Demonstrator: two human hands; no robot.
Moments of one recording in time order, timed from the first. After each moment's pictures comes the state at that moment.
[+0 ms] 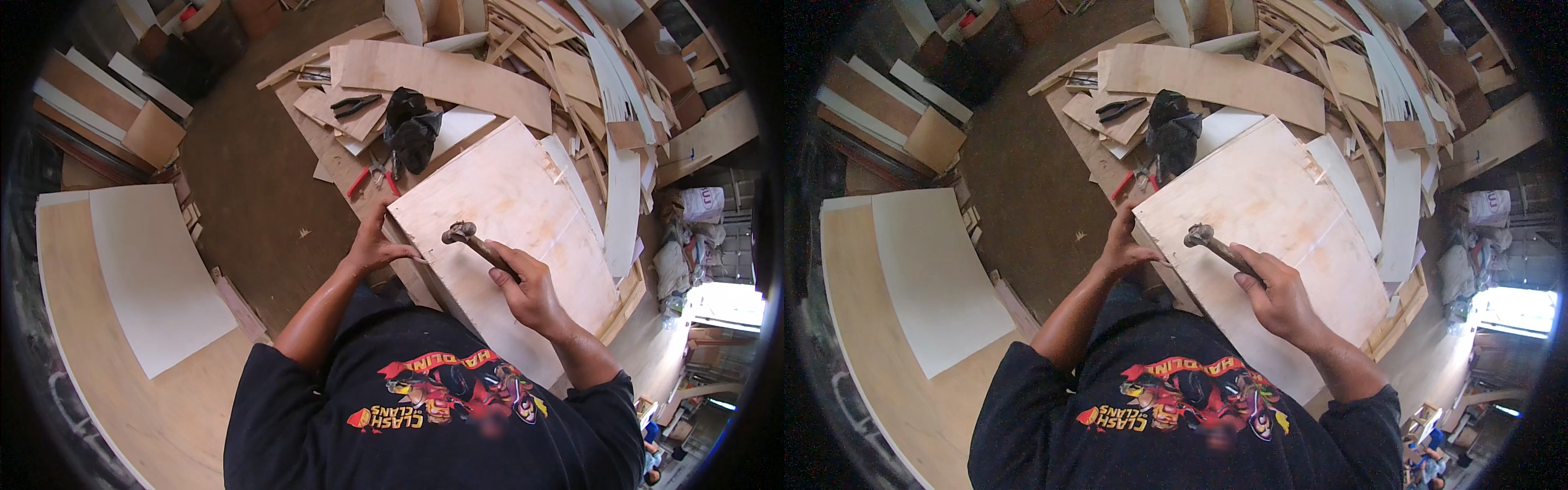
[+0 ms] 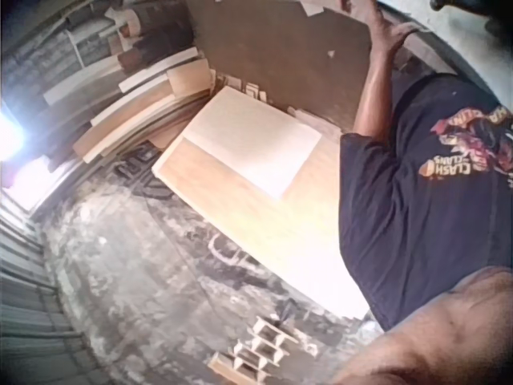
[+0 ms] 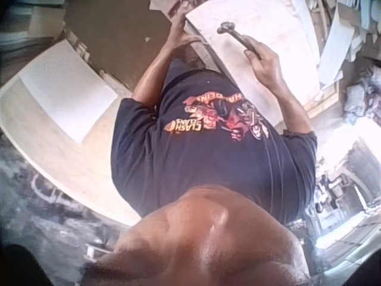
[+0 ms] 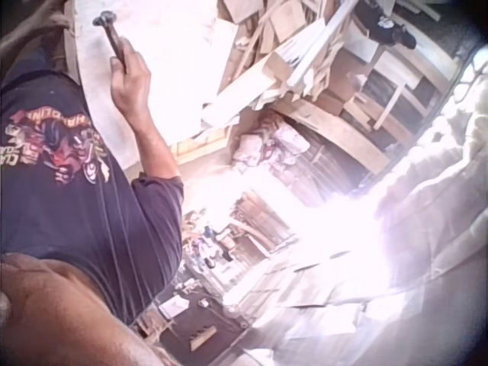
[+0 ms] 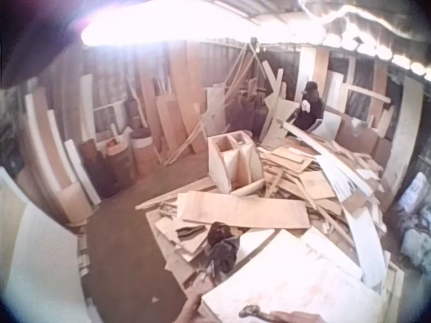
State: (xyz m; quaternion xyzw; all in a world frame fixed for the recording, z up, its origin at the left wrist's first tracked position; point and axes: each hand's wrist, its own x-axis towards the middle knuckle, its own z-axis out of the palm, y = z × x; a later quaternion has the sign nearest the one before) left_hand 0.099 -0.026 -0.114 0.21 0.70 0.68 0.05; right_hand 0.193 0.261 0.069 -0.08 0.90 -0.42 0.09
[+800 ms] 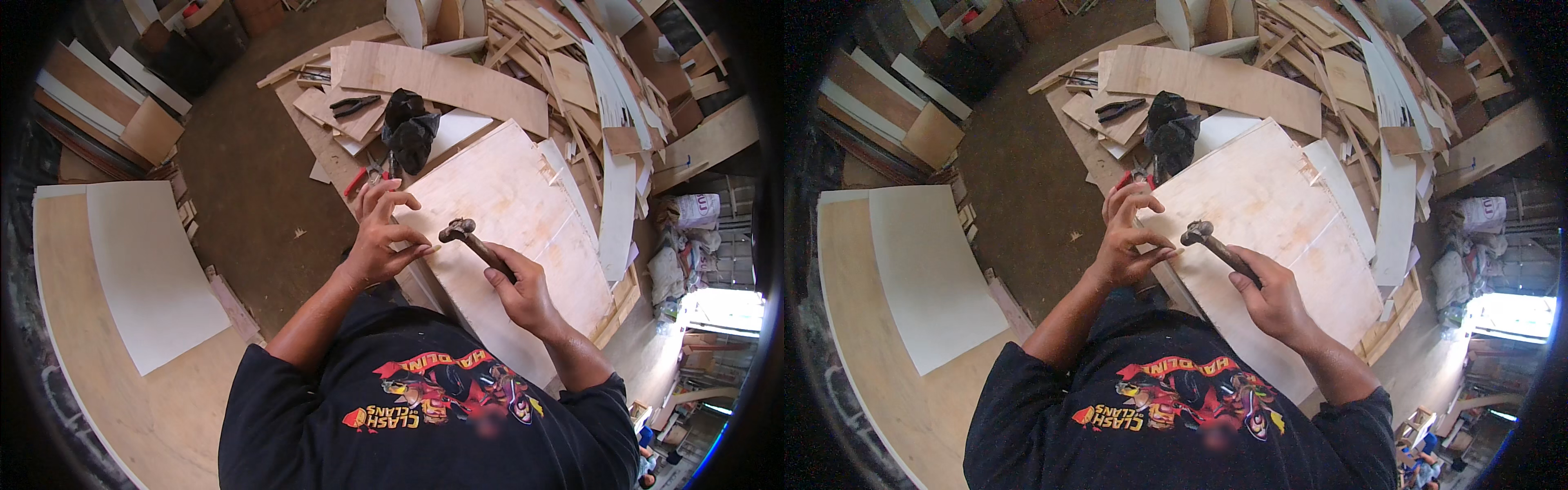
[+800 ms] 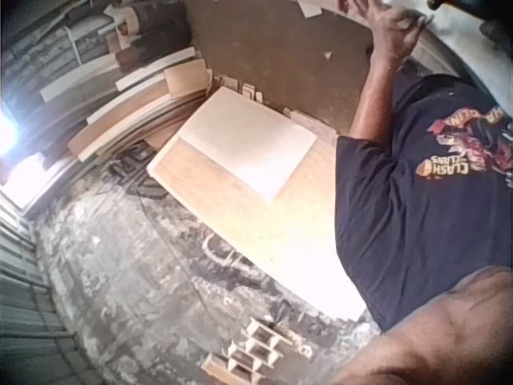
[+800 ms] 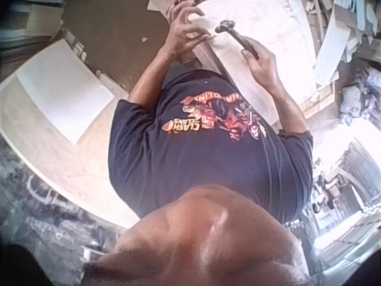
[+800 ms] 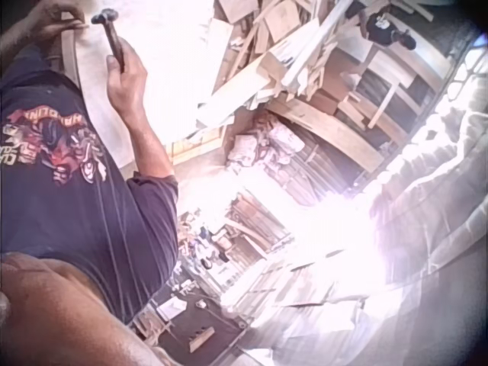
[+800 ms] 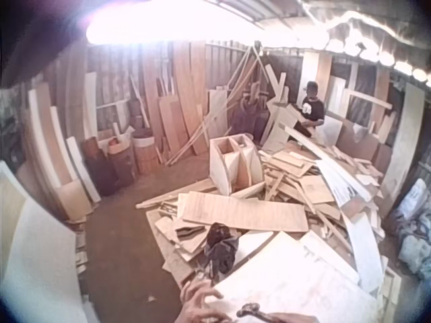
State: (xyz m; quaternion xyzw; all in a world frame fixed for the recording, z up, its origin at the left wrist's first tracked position) left_hand 0.115 -0.017 -0.025 0.30 0.81 0.49 -0.11; right_hand 0.198 0.256 0.070 -0.04 0.88 -0.46 0.11
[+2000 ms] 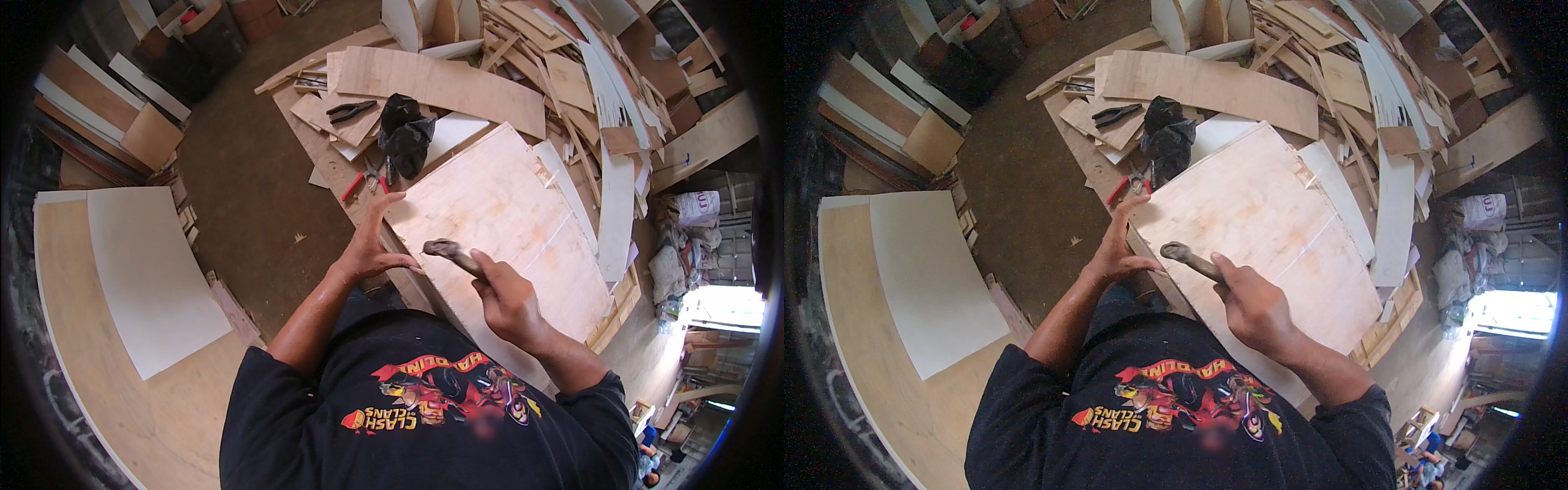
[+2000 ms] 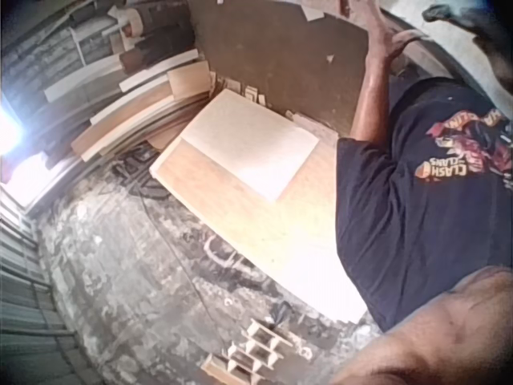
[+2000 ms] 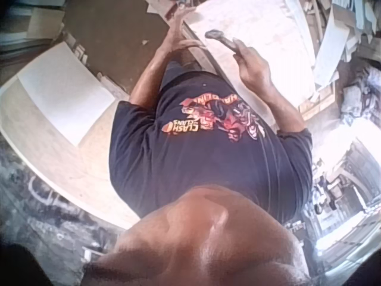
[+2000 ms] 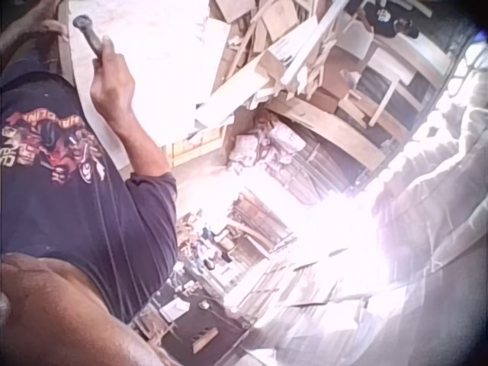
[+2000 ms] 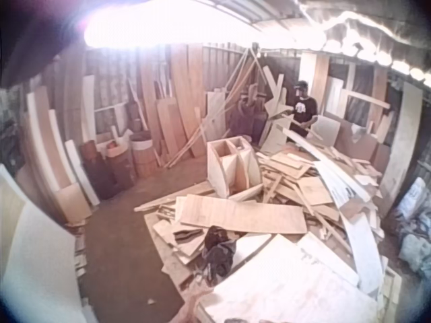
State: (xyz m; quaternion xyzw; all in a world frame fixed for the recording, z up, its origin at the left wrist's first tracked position) left_hand 0.104 -0.025 -0.072 0.27 0.76 0.59 0.01; right_hand 0.205 0.244 0.066 -0.19 0.93 -0.33 -0.02
